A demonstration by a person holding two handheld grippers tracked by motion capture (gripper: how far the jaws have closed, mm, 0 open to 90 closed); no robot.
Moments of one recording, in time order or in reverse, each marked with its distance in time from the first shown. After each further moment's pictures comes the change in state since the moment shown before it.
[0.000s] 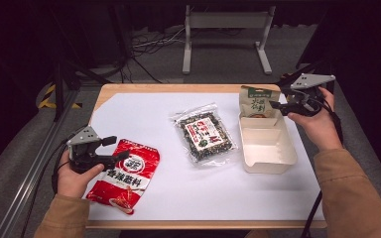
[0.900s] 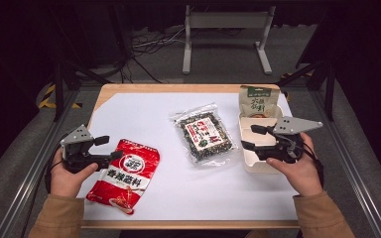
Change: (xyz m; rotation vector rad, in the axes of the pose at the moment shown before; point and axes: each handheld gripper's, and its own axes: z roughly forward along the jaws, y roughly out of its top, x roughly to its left) left arm 0.009 -0.004 -0.010 0.025 0.026 -0.006; right arm 0.127 -0.015 -0.026 -0.174 0.270 0.090
